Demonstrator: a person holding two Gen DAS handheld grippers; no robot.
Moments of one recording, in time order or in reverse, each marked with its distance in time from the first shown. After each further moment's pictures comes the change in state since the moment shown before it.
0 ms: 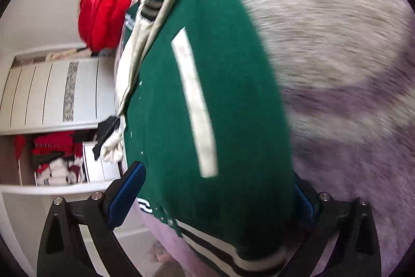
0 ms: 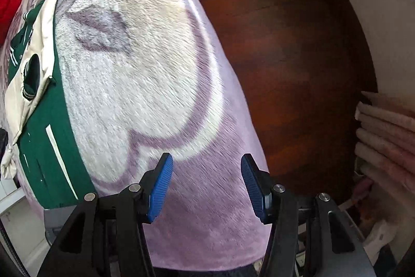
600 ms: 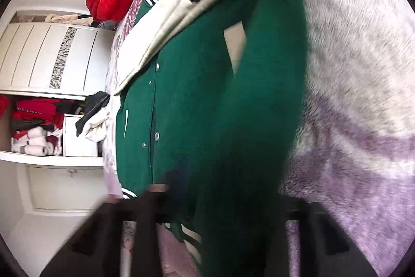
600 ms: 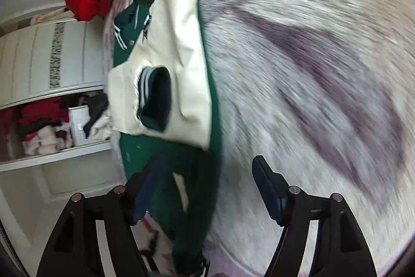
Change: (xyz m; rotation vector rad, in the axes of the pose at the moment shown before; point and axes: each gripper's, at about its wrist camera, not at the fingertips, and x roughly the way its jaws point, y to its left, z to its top) left arm 0.008 0.060 0.003 -0.176 -0.003 -0.125; right arm 0.063 0.173 0.132 -0.285 0.124 0.691
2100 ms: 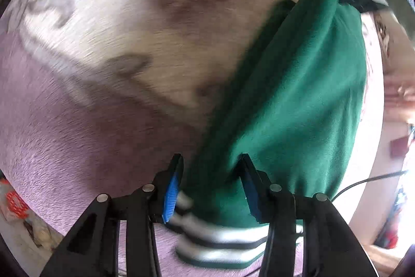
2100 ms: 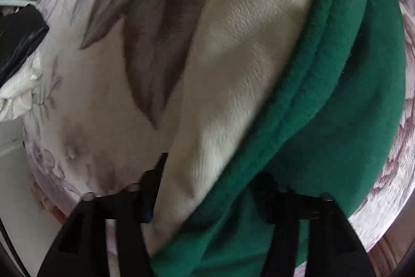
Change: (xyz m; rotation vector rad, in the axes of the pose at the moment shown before) left arm 0.381 0.414 -0.184 -0.809 0.319 -1.054; right arm 0.474 0.519 0.043 -0.271 0.215 -0.746
